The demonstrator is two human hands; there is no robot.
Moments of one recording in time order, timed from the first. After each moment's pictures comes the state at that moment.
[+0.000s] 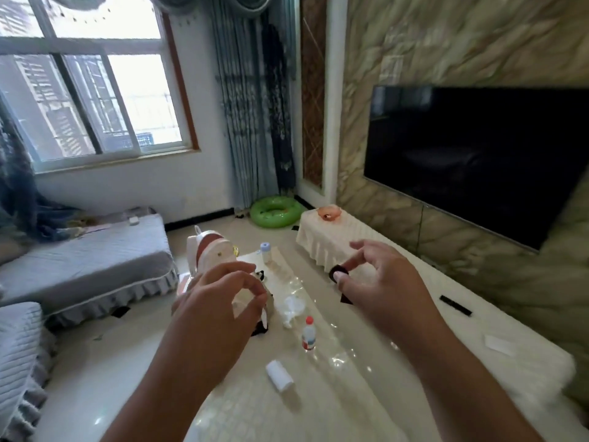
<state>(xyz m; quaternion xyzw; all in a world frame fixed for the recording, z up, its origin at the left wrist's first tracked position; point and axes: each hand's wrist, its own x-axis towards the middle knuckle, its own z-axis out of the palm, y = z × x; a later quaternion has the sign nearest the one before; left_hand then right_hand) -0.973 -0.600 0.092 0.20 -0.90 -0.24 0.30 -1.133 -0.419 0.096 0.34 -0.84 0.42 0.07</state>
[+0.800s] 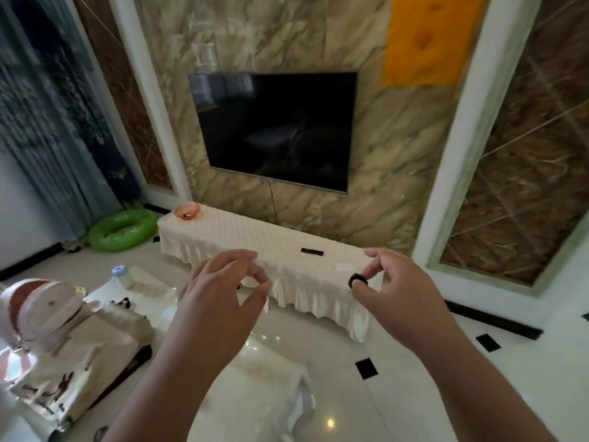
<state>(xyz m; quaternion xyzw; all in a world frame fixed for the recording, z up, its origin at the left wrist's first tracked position) -1.016 -0.443 0.089 -0.06 -0.93 -0.31 0.20 -1.037 -0.190 0.071 0.03 -0.91 0.37 0.16</state>
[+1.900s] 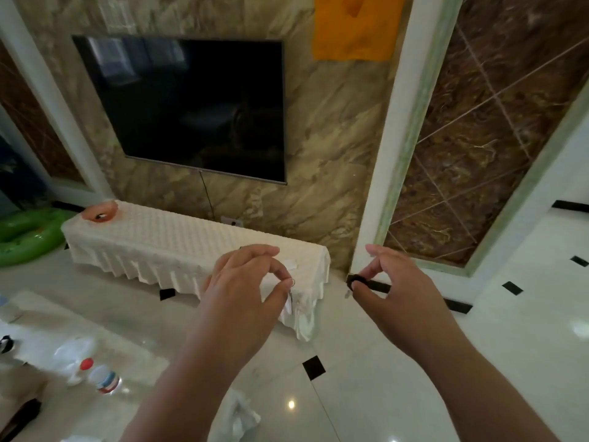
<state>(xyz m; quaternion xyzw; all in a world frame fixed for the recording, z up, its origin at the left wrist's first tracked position) -1.187 -0.242 0.051 -0.16 -0.92 -0.34 0.12 -1.155 -0.011 0.039 -0.04 -0.93 0.33 0.15</state>
